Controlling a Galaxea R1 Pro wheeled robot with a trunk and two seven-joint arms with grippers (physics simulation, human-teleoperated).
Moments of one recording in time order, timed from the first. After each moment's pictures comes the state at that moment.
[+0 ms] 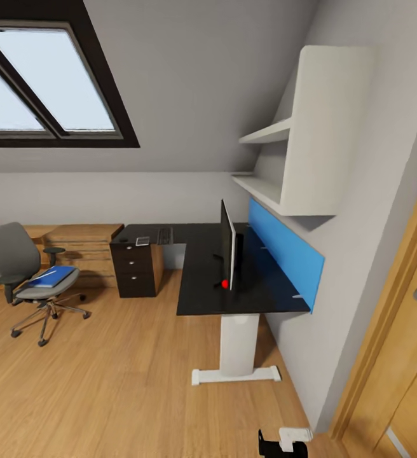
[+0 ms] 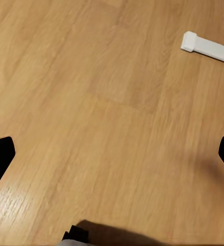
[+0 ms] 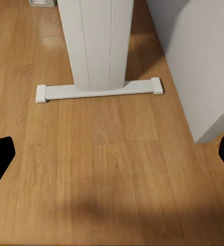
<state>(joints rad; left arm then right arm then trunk) -0.06 0.08 -0.27 -0.34 0.64 -0.39 0.03 -0.44 0.09 0.34 0.01 -0.31 -0.54 -0.15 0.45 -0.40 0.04</state>
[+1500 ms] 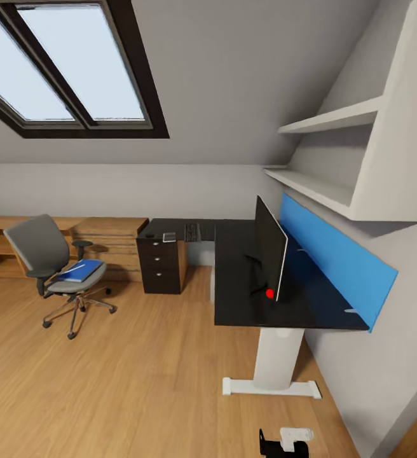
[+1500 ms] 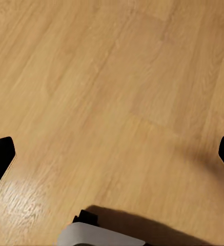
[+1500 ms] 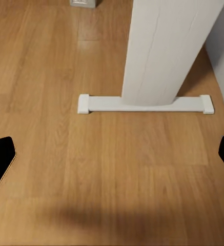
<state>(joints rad) -0.06 0.08 -0.27 -0.31 0.64 -0.41 0.02 -0.44 0.08 0.35 0.01 -0.30 -0.55 -0.15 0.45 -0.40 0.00</state>
